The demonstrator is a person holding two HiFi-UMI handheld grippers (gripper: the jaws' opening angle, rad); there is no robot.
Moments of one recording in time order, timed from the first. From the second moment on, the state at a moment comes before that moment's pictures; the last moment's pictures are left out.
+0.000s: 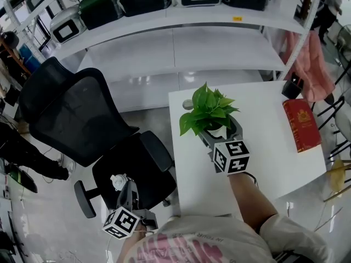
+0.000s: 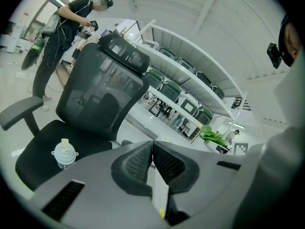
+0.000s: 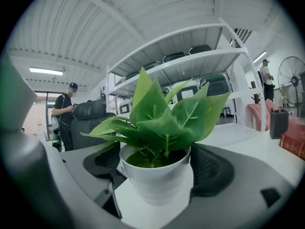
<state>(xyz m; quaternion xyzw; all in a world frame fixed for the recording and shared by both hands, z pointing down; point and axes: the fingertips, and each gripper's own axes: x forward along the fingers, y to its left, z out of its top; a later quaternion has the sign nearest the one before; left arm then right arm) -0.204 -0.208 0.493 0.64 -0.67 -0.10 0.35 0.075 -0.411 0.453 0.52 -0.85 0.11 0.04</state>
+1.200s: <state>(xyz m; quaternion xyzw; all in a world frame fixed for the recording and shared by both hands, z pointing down) -0.229 -0.196 0.448 0.75 -0.57 -0.10 0.32 0.063 -0.286 0.378 0.60 -0.79 0.08 0.00</state>
